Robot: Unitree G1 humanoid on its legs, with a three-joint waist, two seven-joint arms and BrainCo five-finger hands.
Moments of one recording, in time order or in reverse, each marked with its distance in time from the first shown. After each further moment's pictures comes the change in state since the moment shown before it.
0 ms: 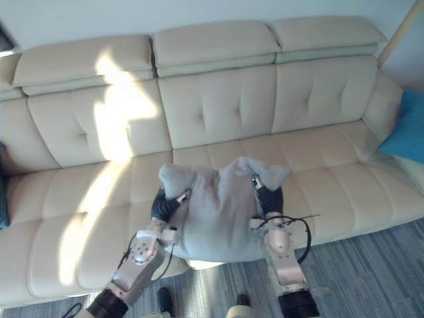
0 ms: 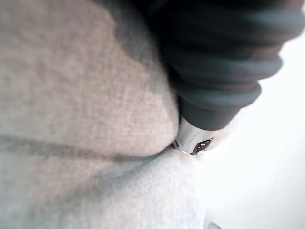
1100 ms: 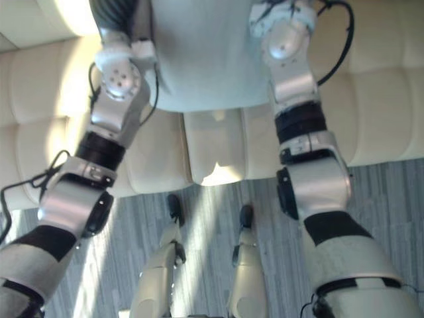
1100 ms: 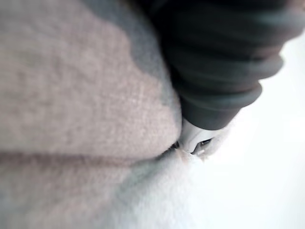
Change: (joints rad) left arm -1.242 0.112 0.287 0.565 0.112 -0.001 0.240; right arm -1.420 -0.160 -0.036 0.794 -0.139 0.021 -0.250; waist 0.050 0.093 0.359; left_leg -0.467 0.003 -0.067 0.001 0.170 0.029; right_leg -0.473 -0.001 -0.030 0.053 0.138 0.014
